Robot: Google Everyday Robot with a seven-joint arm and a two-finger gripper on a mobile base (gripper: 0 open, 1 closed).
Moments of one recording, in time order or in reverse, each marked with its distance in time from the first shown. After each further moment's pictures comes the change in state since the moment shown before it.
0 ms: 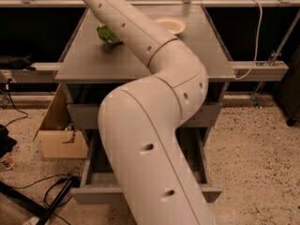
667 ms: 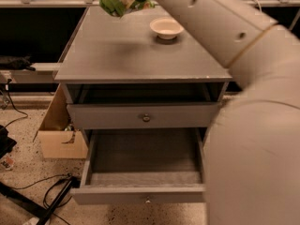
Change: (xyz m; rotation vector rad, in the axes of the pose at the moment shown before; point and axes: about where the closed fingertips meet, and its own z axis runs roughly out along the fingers) arm 0.033 0.024 -0.152 0.330 0.023 0.141
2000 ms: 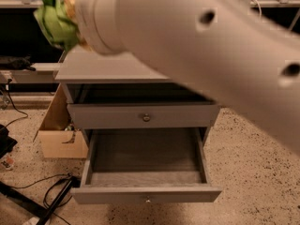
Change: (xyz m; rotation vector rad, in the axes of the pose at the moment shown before) arm -0.177 0.007 -0.227 0.451 -0.244 0.406
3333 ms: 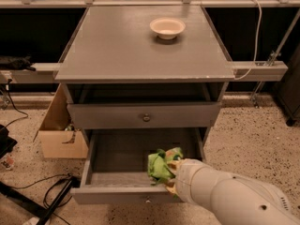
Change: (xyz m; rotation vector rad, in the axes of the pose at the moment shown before) arm 0.041 0.413 -0.075 -0.382 0.213 0.717
